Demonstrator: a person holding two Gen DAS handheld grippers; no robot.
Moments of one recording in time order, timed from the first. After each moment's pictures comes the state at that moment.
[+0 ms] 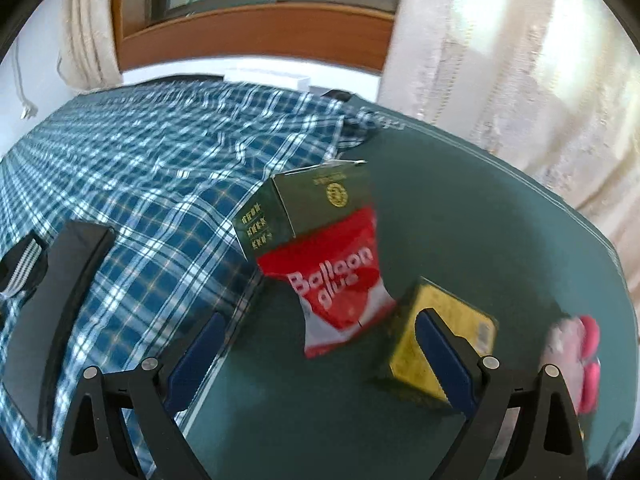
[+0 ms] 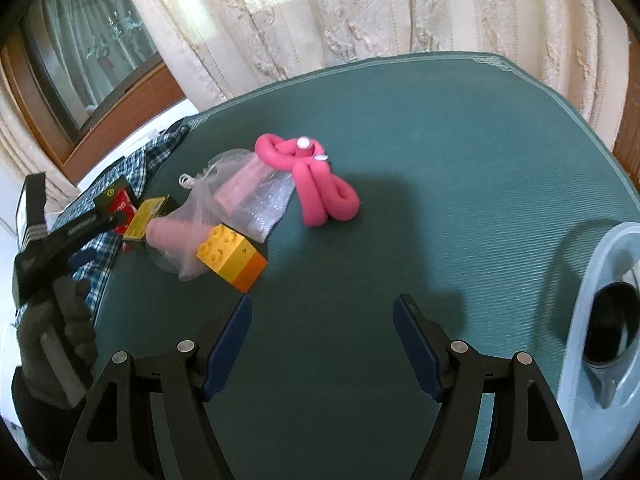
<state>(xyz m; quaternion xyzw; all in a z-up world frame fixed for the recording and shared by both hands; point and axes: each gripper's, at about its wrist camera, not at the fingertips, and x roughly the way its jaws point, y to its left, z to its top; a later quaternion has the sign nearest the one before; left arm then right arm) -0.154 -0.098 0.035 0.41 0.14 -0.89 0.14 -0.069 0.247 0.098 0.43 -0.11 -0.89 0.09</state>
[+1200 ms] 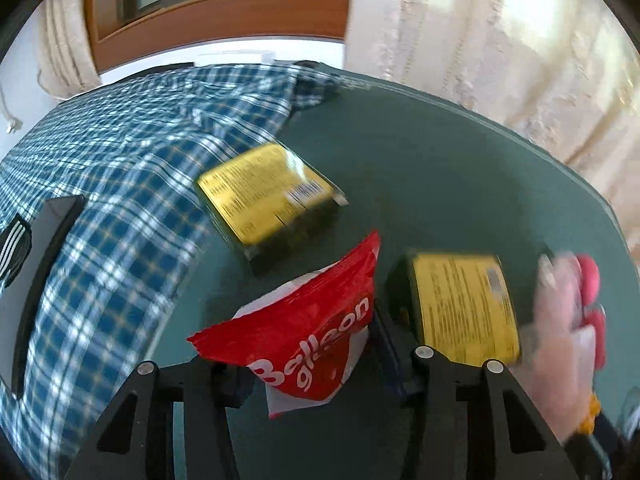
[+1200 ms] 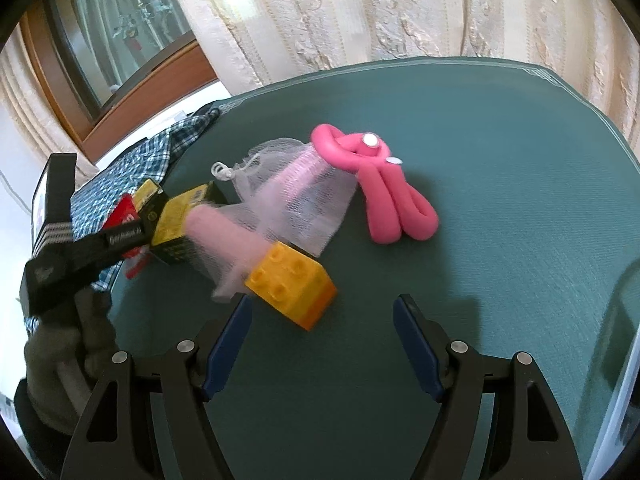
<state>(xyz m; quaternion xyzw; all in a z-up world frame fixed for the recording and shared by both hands) -0.133 -0.052 0.018 0.44 0.10 -0.88 0.10 -0.094 0.205 0.092 0.43 -0.08 -0.89 0.14</state>
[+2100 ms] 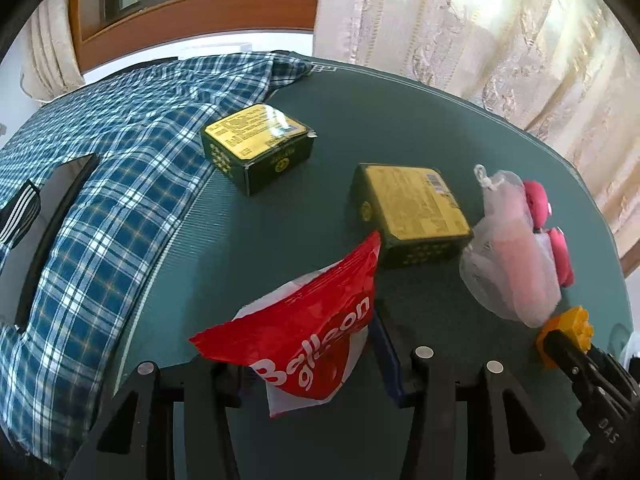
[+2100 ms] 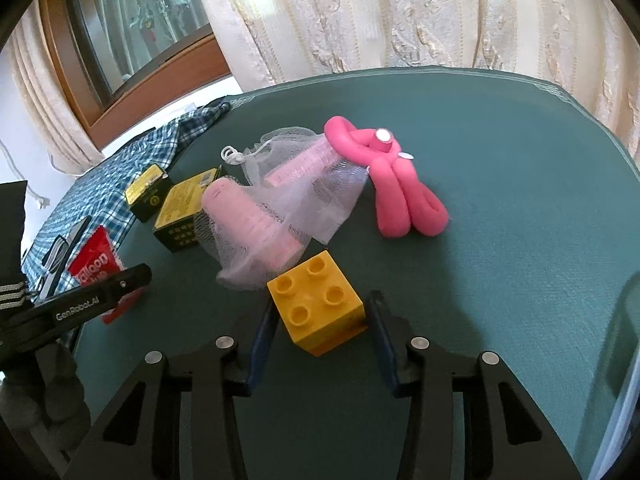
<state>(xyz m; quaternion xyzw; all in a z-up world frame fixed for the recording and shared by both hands) -0.076 -0.037 0.020 0.45 0.09 -0.89 0.05 -0.079 0.210 0.085 0.41 -0.06 -0.90 0.15</state>
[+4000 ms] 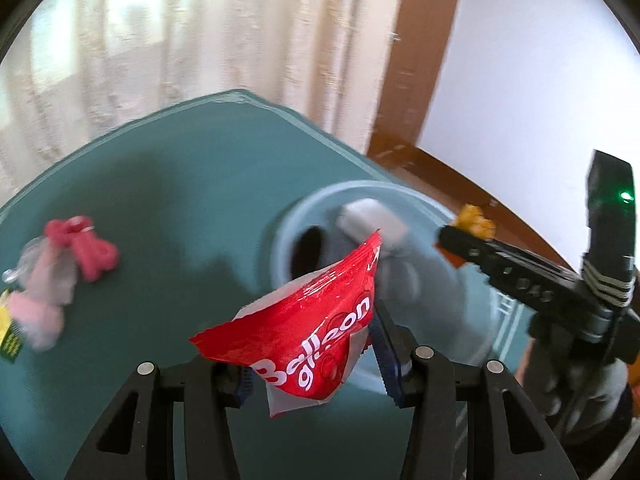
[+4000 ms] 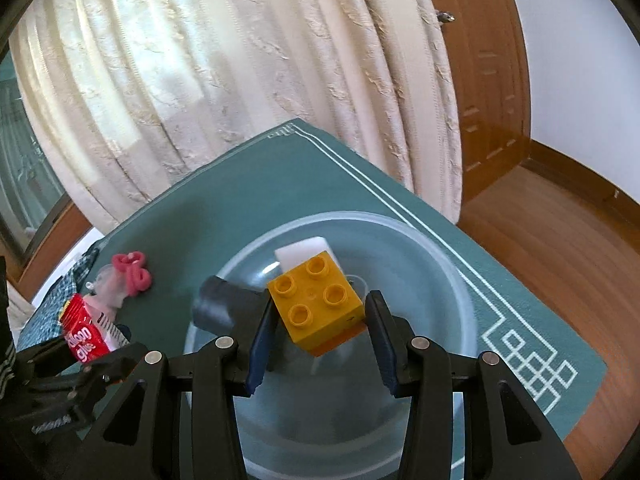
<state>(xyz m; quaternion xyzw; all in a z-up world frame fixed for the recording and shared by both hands) 0.027 0.282 0.072 0.41 -0.10 -0.83 -0.37 0.077 0.487 0.119 0.32 -0.20 -0.92 -0.11</state>
